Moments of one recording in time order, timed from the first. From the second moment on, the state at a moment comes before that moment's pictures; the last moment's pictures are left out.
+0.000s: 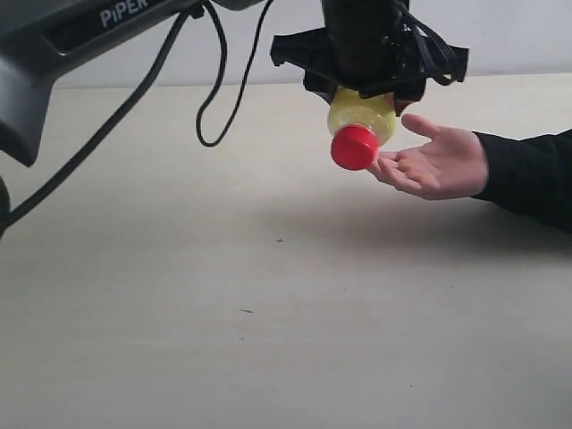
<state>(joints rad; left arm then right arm) -0.78 2.27 -2.29 0.21 1.22 -0.63 0.28 0.00 -0.17 -0.01 0.29 0.00</state>
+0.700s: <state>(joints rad) -1.03 2.27 -2.10 0.51 0.98 -1.28 0.28 0.00 -0.17 -0.01 0.29 0.00</state>
